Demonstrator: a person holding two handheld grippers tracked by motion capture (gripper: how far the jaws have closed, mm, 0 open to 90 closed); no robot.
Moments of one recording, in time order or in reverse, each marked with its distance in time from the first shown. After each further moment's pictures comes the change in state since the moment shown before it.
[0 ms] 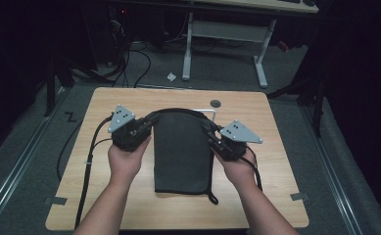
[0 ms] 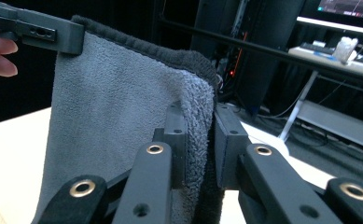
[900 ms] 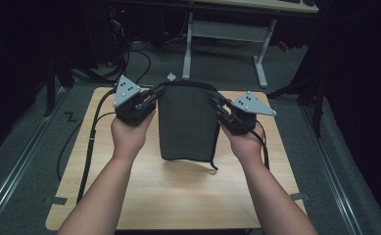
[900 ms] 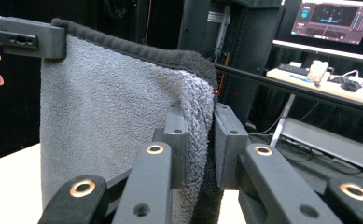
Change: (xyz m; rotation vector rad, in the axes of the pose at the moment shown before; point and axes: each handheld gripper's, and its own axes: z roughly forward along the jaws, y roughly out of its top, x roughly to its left) left arm 0.004 0.056 0.029 -0.078 0.031 0.111; right arm -0.040 0.050 0.012 -0.069 -0.050 0.027
